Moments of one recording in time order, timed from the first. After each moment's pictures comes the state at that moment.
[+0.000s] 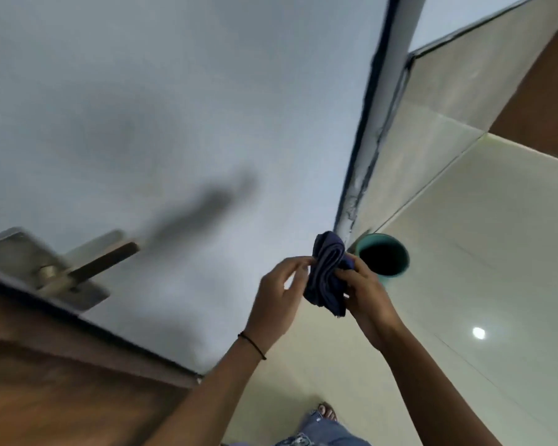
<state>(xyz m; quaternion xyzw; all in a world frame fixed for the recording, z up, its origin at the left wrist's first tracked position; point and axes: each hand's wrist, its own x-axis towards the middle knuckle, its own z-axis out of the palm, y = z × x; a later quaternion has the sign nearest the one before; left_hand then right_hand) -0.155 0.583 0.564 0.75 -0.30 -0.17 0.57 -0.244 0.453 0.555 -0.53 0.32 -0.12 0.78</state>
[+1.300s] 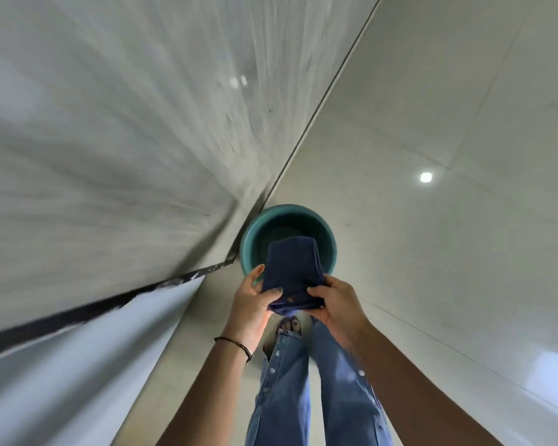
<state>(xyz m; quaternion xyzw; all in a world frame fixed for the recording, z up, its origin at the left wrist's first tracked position) -0.021 -0.032 0.130 0.63 0.15 -0.57 0.50 -0.138 -0.118 0.133 -0.22 0.66 -0.03 0.72</state>
